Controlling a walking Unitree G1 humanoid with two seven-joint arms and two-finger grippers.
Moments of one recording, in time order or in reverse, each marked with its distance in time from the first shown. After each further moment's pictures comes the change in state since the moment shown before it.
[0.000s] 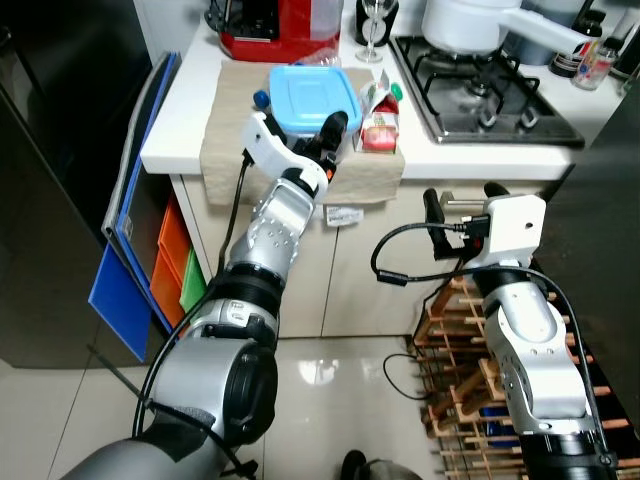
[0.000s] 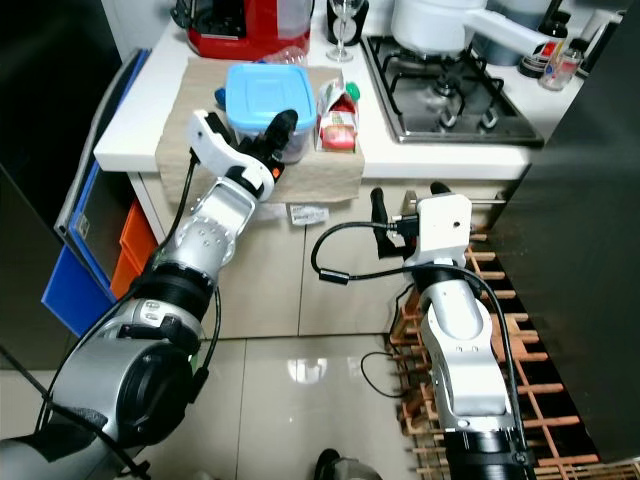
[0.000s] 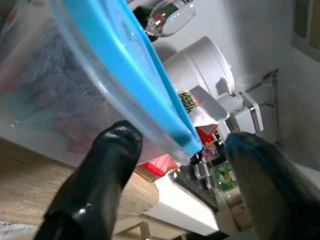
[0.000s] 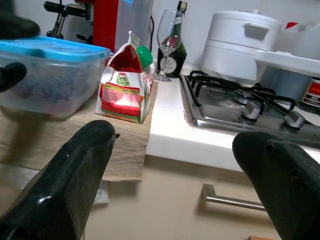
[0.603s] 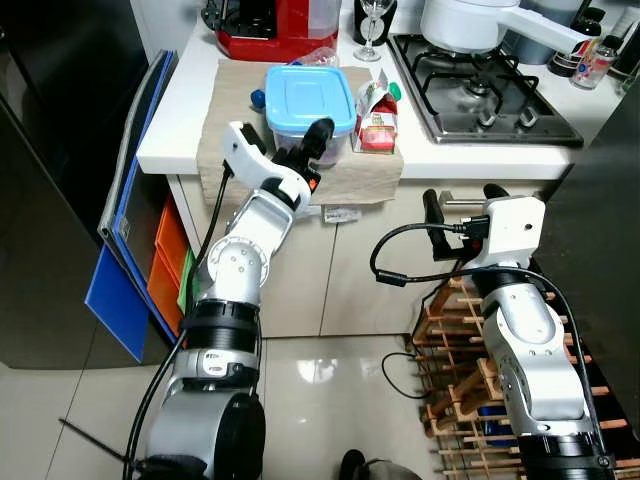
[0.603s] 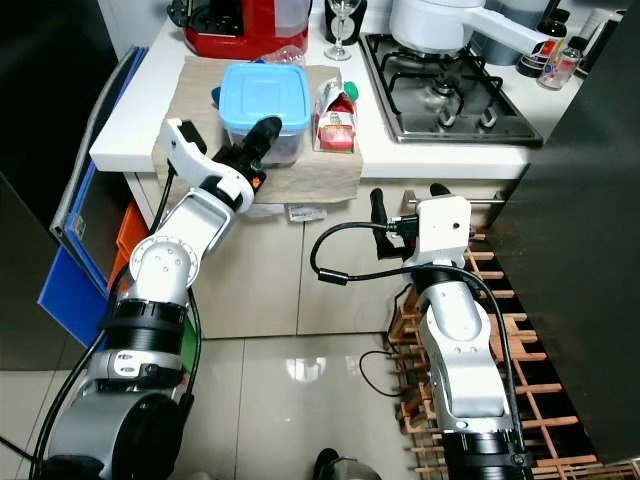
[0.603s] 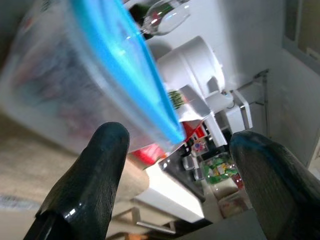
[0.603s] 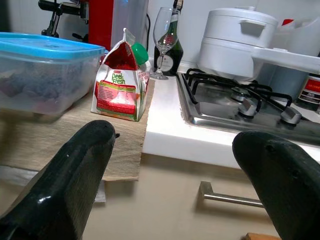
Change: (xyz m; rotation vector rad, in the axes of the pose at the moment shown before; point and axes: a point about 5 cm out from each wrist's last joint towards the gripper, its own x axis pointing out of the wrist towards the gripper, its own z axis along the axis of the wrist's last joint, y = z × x) left arm -0.031 -0.009 0.017 -0.038 0.017 -0.036; right arm -0.001 0.001 -0.001 0.009 0.001 -0.010
